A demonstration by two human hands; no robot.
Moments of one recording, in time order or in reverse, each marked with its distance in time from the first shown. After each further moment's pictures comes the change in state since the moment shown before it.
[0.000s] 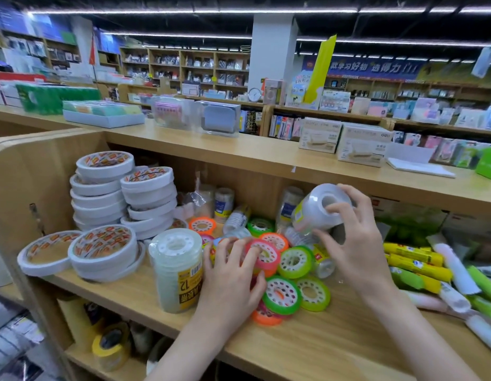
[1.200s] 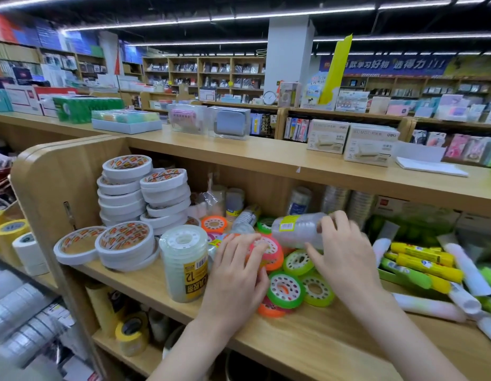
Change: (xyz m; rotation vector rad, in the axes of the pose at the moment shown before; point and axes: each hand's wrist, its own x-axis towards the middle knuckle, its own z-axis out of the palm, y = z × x) left_hand -0.005 0.010 -0.025 -0.078 0.124 0.087; right_hand -0.010 -0.014 0.014 -0.437 -0.247 0.079
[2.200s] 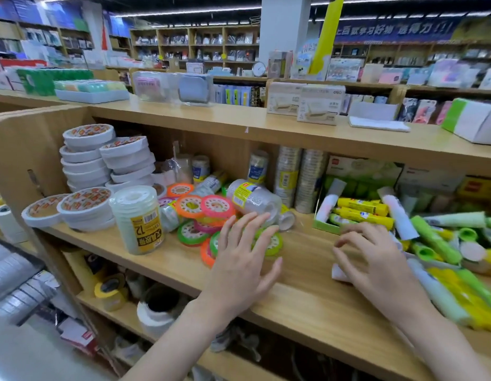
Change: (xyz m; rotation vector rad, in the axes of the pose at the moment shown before) left_hand -0.011 0.098 0.016 -0.031 -0.119 0.058; right_hand -0.093 0.125 -0.021 0.431 0.034 -0.126
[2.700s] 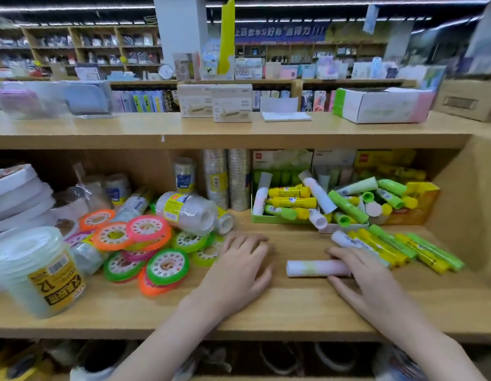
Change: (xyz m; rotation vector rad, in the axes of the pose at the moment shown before) left_hand 0.030 0.031 0.041 -0.255 -0.336 0.301; right_hand -0.085 0.021 -0.030 -0.205 -0.040 0.207
